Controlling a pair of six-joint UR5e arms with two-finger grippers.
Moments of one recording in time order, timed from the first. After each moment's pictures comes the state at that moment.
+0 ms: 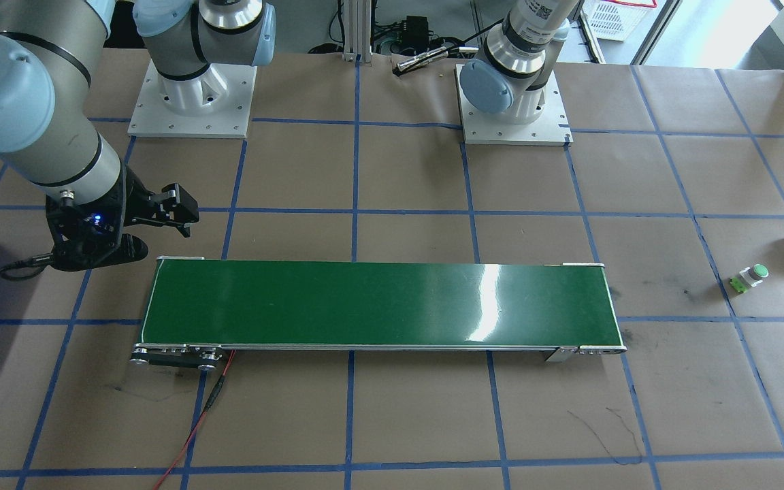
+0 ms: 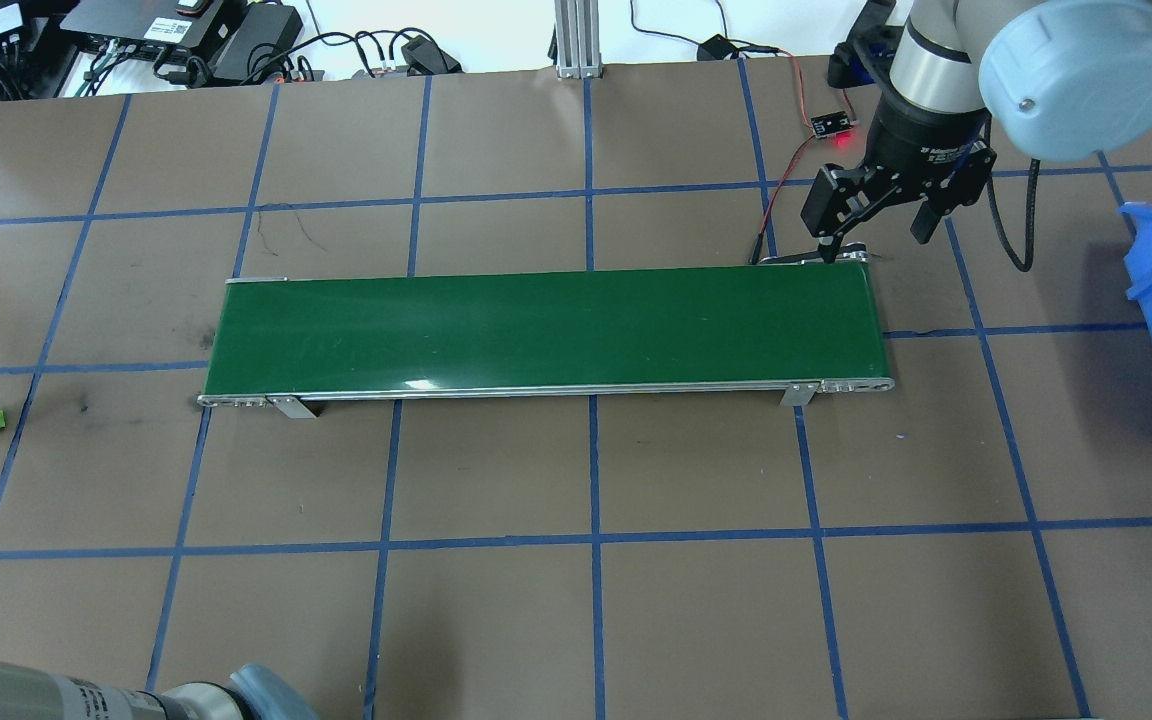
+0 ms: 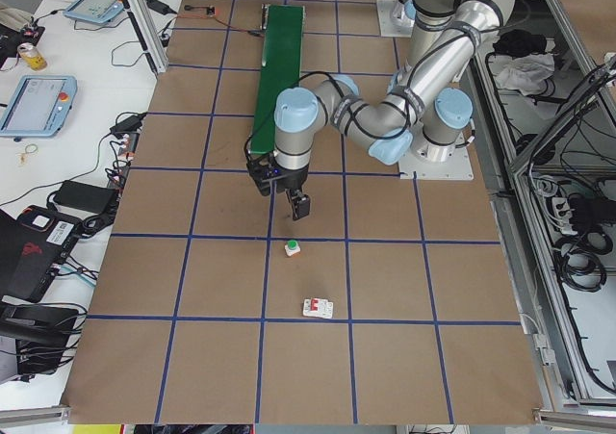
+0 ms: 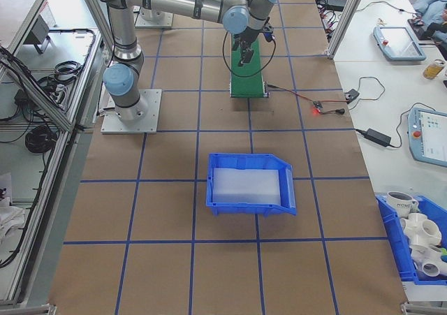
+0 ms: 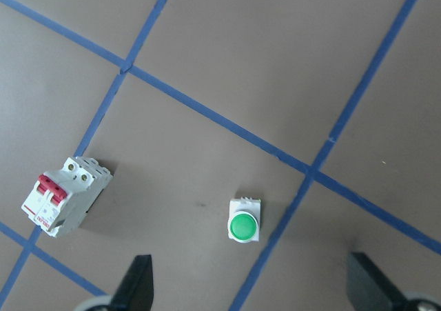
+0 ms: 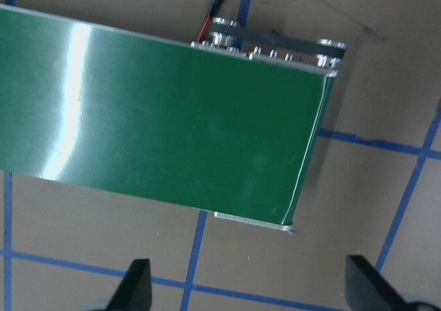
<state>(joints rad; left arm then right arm) -0.71 -1.82 -1.69 -0.99 1.62 0.33 1.52 -1.40 1.57 -1.61 -1.58 -0.25</state>
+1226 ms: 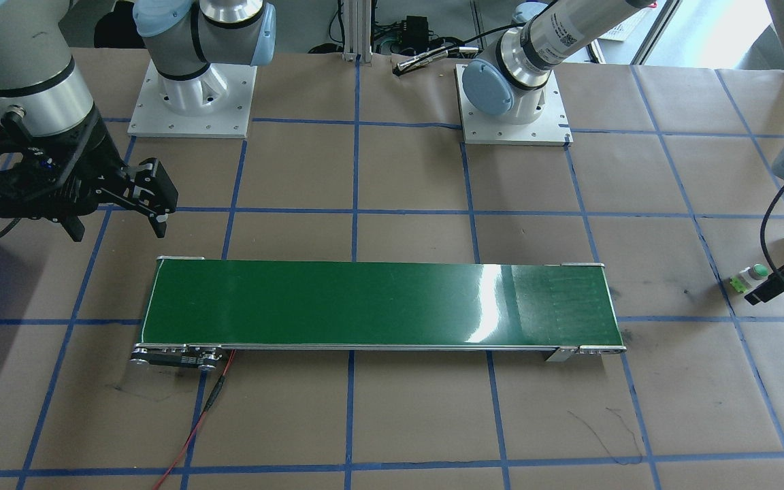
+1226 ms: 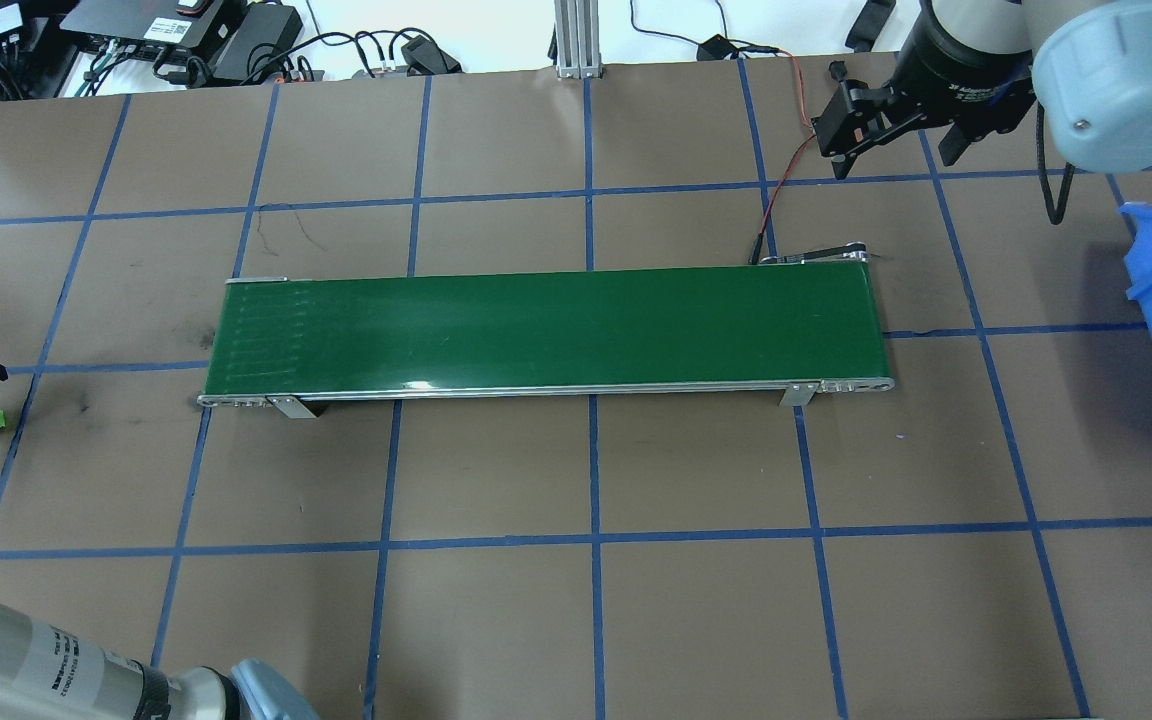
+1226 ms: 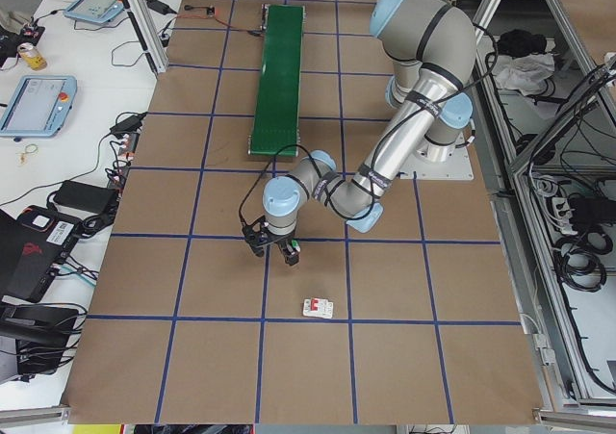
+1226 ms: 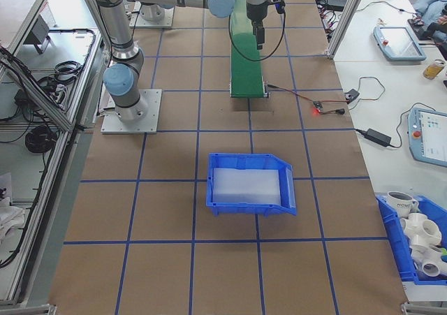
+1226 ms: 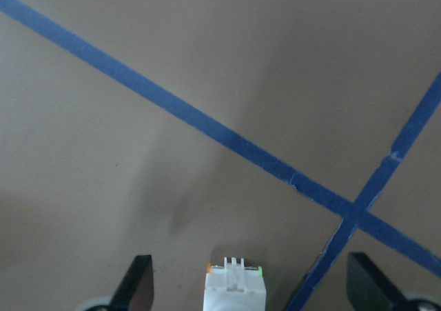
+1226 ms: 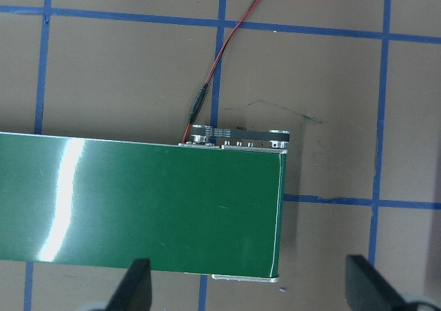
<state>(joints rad) -0.69 -2.09 -1.70 -0.89 1.56 0.32 1.52 -1.51 1.58 -1.79 -1.58 -0.12</state>
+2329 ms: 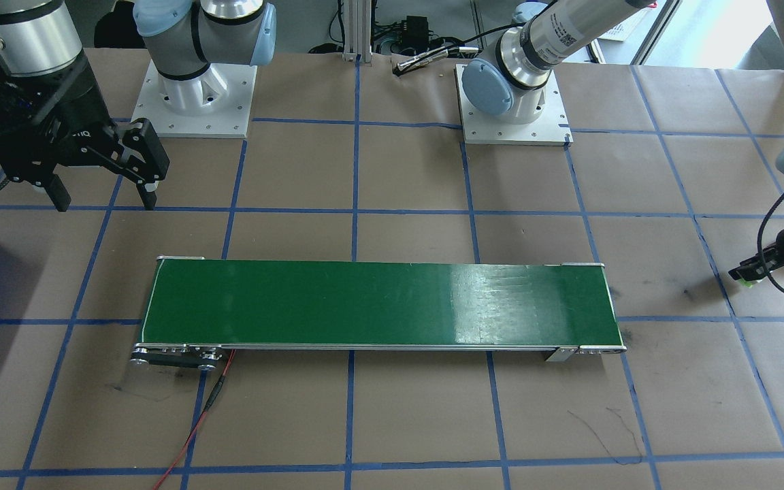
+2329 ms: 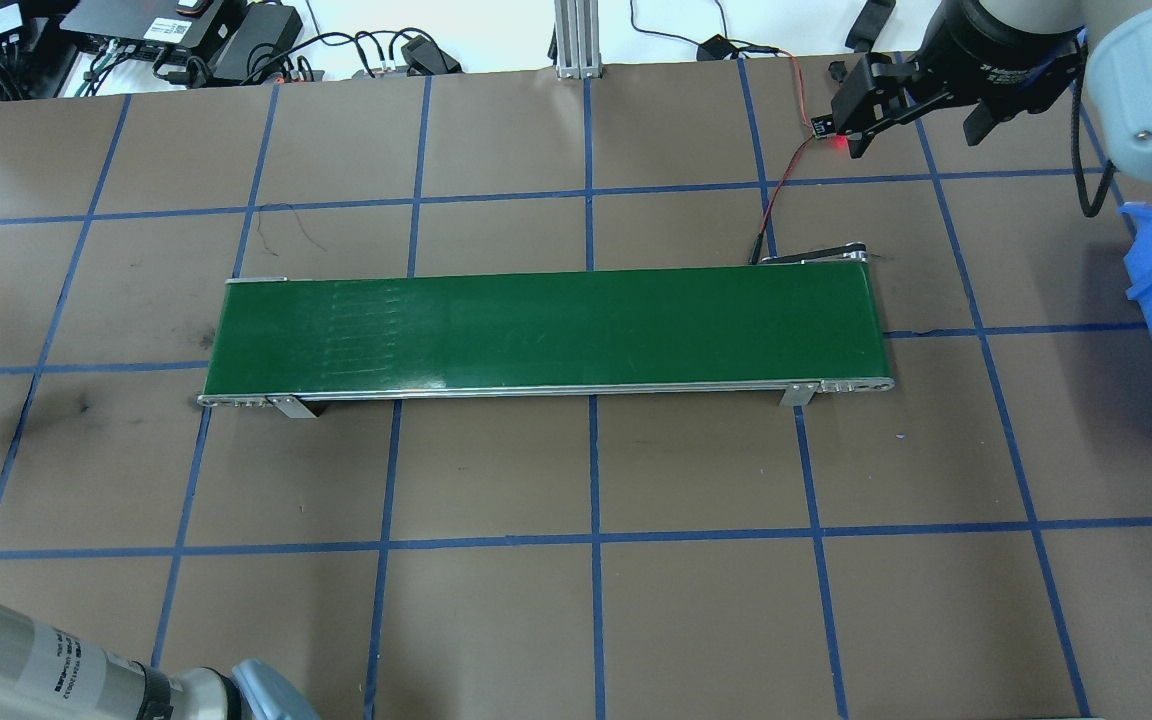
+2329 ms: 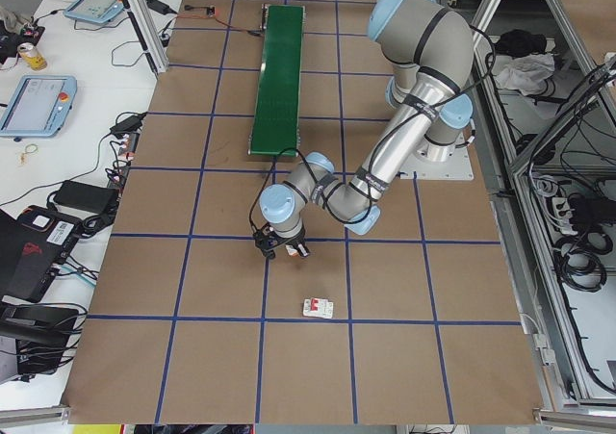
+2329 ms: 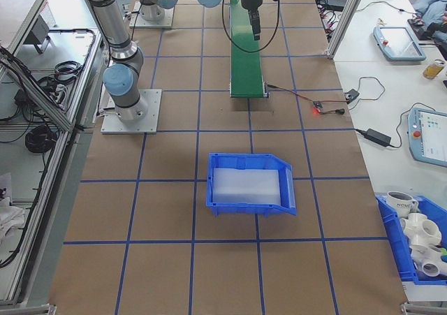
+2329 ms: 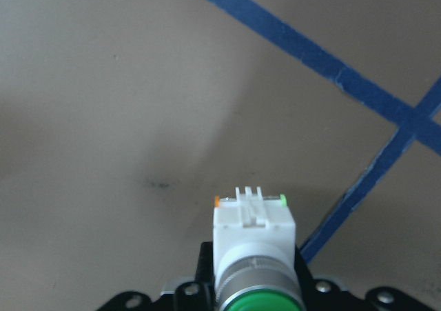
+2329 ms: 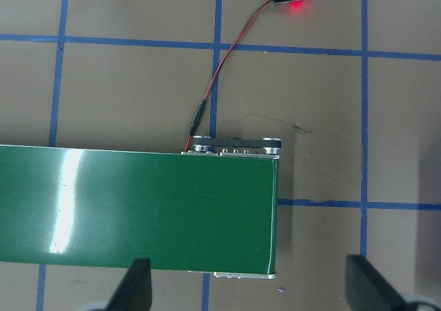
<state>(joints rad) -0.70 -2.09 -1.69 -1.07 1.66 0.30 1.52 -1.57 1.58 -1.80 -1.58 -0.10</state>
